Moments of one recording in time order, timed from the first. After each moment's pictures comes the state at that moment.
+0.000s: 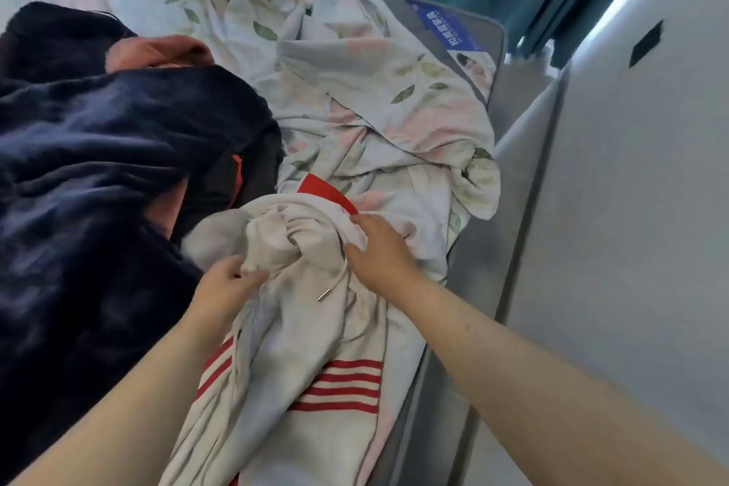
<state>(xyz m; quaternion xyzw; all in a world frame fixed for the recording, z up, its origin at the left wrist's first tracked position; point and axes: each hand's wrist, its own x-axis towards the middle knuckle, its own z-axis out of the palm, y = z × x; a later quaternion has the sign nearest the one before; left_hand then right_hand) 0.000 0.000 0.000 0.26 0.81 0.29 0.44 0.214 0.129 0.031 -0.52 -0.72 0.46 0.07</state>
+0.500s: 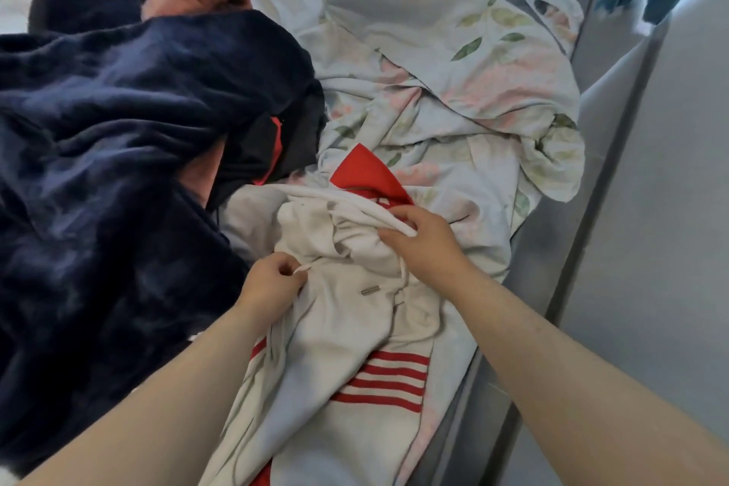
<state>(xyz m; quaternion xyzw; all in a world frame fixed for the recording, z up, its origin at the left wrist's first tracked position) 0.006 -0.006 -0.042 0.27 0.85 0.22 0.39 0.208 0.127 -0.009 -0.51 -0.61 0.58 0.16</state>
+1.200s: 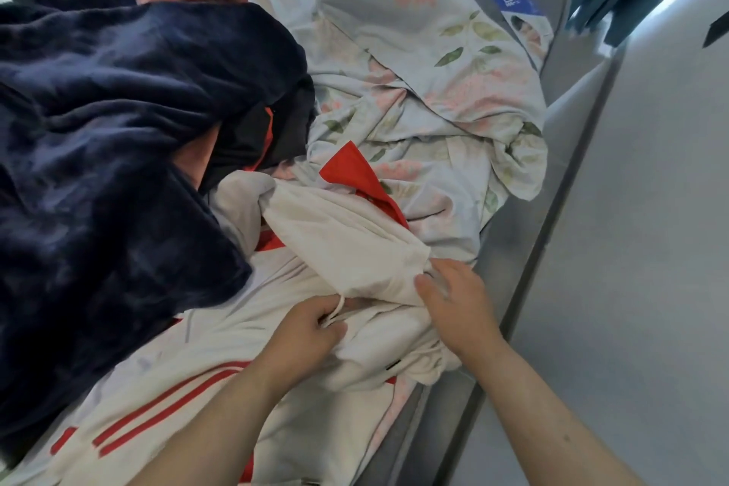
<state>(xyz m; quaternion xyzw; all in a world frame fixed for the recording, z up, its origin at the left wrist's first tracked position) 0.095 -0.057 0.028 0.35 0.71 0.27 0.55 0.301 0.054 0.009 -0.58 -0.68 0.44 0.10</state>
